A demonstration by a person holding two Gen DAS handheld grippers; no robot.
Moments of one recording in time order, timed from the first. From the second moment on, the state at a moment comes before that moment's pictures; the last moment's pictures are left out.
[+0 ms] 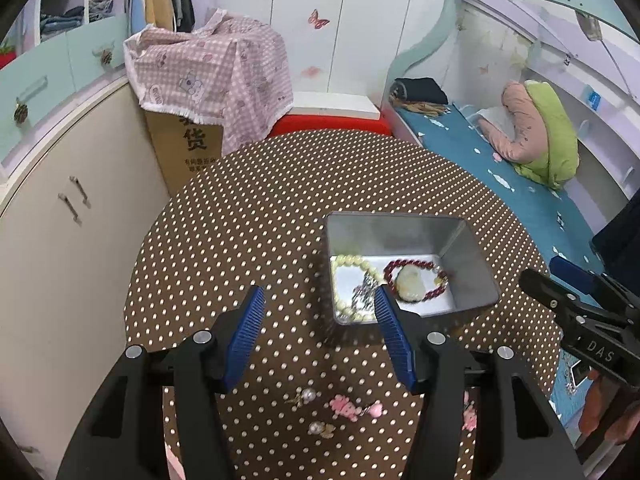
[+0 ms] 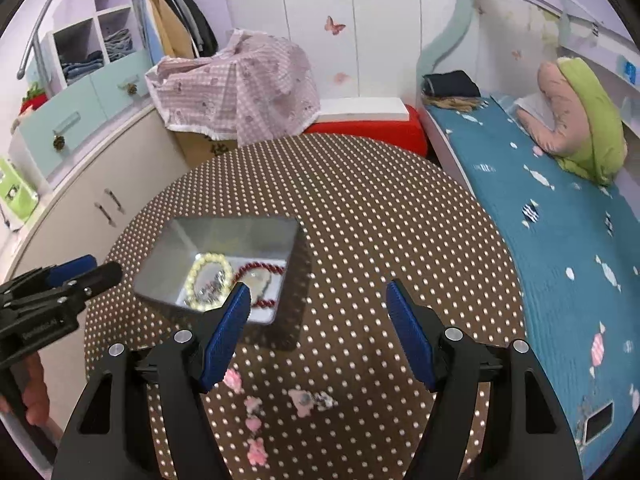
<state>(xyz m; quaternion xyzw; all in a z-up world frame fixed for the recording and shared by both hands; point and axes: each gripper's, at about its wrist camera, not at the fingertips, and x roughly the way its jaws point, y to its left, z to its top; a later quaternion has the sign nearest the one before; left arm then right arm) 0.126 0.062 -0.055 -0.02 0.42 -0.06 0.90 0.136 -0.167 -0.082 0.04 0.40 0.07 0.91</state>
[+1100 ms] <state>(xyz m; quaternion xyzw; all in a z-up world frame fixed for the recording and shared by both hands) 0.087 0.008 -0.106 0.00 0.49 -0.14 0.86 0.104 -0.171 -0.163 0.04 0.48 0.10 0.87</state>
